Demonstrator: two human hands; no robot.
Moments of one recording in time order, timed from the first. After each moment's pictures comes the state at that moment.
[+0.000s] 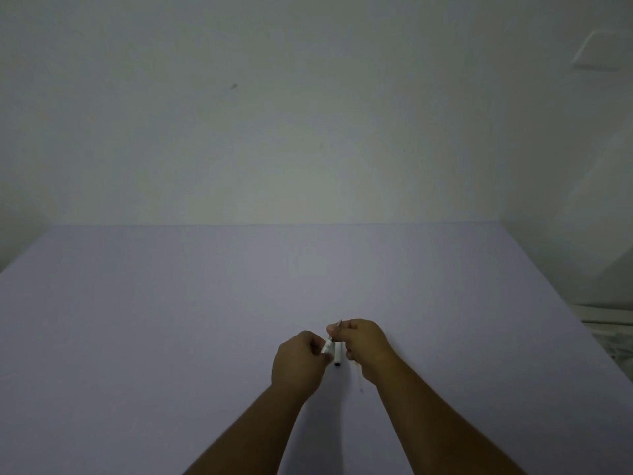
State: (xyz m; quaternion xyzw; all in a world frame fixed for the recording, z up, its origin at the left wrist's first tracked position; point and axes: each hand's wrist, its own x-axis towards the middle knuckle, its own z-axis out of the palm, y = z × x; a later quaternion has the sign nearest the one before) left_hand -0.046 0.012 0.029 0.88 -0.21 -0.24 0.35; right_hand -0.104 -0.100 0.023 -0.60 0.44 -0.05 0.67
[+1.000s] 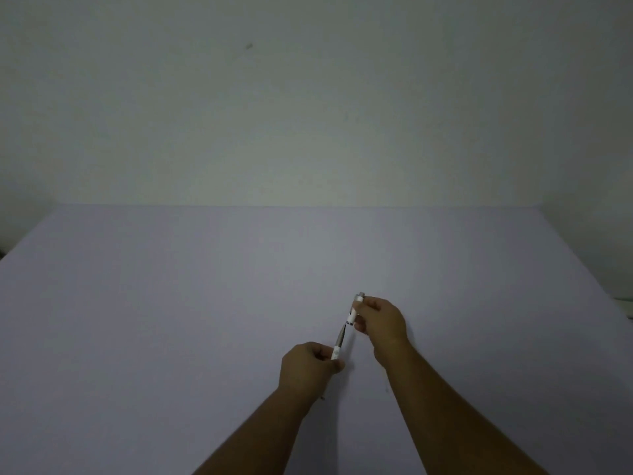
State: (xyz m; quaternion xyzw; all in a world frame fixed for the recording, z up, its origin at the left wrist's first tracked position) left_hand -0.022 0.028 -0.005 0.82 -0.09 -0.36 0.43; right_hand -0.060 -0.109 -0.005 -0.56 0.50 -0.16 0.64
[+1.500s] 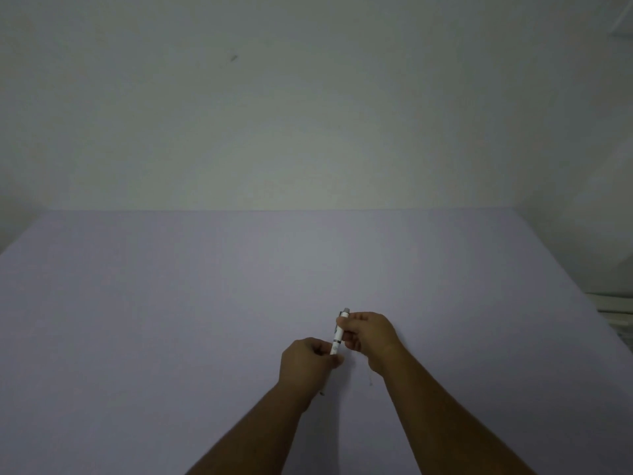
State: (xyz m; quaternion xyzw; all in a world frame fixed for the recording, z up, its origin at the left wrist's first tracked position) left_hand -0.039 0.016 0.004 0.82 -0.12 -0.36 0.43; right_hand -0.091 -0.105 0.007 -0.54 0.45 -0.06 0.71
